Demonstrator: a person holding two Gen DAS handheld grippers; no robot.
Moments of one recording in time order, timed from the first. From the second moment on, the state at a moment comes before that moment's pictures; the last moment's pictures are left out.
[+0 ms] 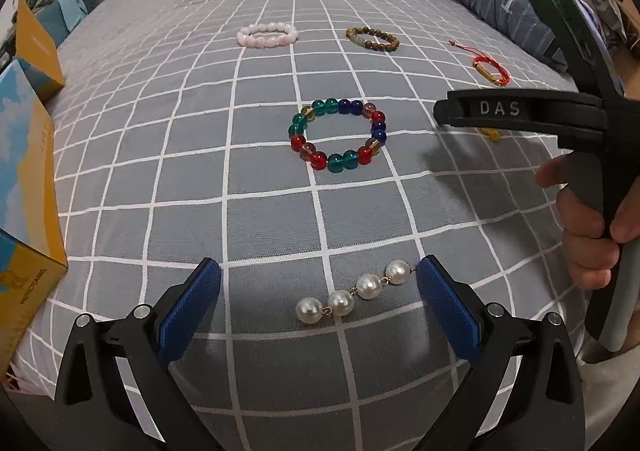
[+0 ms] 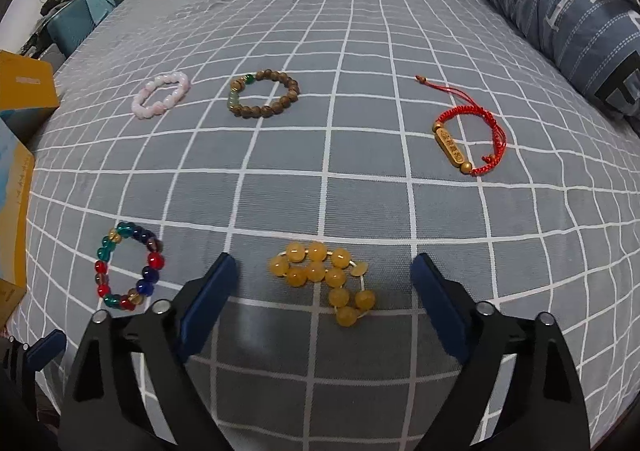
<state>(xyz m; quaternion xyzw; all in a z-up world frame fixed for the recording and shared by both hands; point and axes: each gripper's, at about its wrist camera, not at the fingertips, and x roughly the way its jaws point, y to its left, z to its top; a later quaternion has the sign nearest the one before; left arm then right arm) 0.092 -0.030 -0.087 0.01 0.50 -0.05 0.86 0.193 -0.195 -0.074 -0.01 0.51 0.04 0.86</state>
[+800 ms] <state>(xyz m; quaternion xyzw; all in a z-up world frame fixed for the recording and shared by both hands) 0.098 -0.011 -0.082 0.00 0.53 -0.03 0.85 0.197 -0.193 -0.075 -0.02 0.51 0.02 0.86</state>
